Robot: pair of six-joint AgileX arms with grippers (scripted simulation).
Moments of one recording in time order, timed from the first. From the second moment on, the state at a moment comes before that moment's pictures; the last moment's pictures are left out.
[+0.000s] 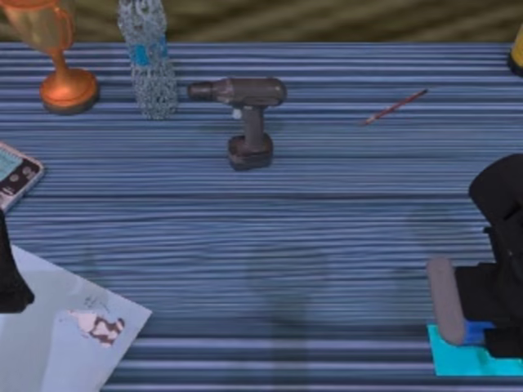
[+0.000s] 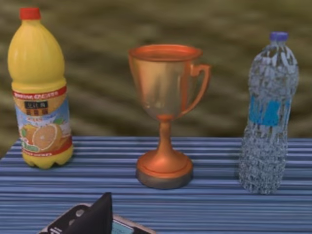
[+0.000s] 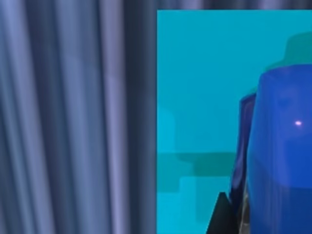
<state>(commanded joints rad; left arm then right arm) 0.00 0.00 0.00 0.00 0.00 0.00 0.37 1.62 0.75 -0.68 0.00 -1.20</state>
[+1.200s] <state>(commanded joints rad) 0.00 0.00 0.00 0.00 0.00 0.00 0.37 1.62 0.75 -0.68 0.00 -1.20</state>
